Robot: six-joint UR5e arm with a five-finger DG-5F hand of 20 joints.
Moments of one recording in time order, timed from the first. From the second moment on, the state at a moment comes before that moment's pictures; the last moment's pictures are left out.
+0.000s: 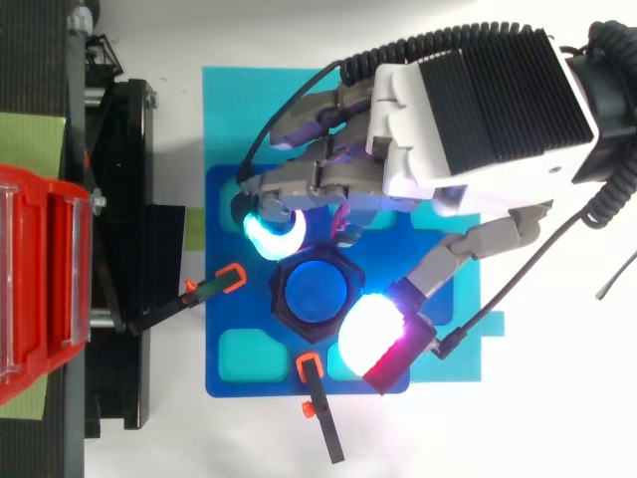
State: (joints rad) arm 0.02 -2.24 -1.20 -2.83 -1.84 -1.11
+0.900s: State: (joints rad) arm -0.04 -2.24 -1.15 -2.77 -1.85 -1.10
